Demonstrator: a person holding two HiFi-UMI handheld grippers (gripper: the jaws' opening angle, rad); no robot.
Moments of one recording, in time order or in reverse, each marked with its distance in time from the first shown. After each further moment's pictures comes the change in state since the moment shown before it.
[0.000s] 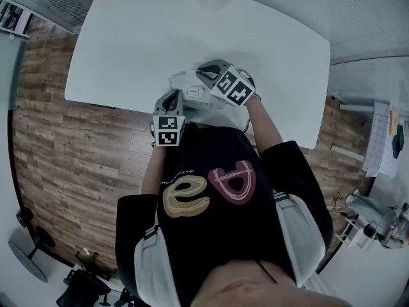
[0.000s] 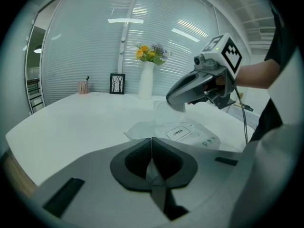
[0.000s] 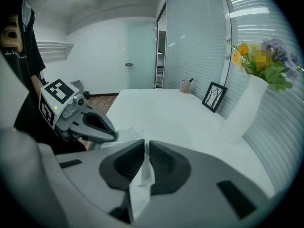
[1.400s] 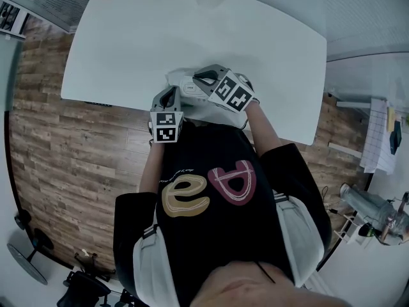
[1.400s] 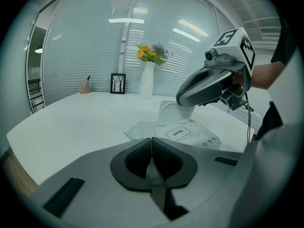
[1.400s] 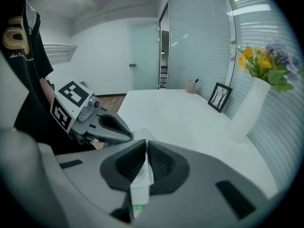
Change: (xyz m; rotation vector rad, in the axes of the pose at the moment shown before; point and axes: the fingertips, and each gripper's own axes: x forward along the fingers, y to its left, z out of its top) left arm 0.000 0.000 -0.006 -0.009 0.016 0.007; right arm -0.013 0.034 0.001 -0.001 -0.001 0.047
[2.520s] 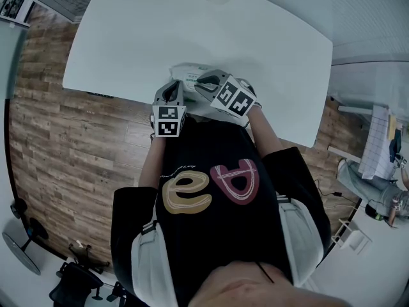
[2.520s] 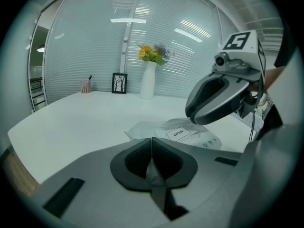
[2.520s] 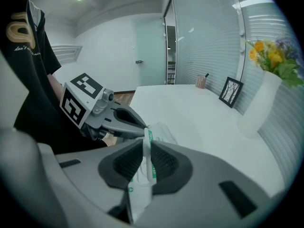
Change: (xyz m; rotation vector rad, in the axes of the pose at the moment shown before) left arm -0.003 0.002 0.007 -0.017 -0.011 0.015; right arm 0.008 0.036 -0.013 -0.016 0.041 0.094
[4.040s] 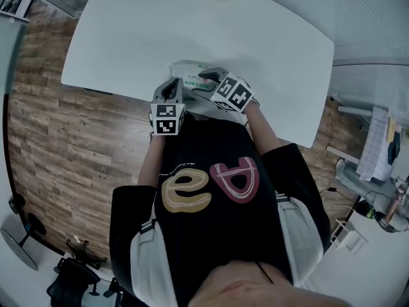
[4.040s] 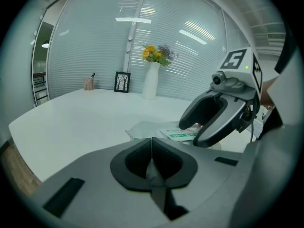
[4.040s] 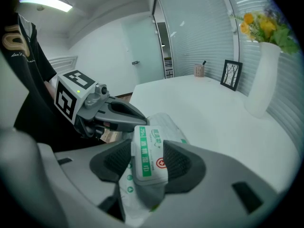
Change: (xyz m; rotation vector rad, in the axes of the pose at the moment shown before) left arm 0.002 0.001 -0.001 -0.052 0.003 0.006; right arm 0.022 -0.005 -0.026 0.125 0.002 0.076
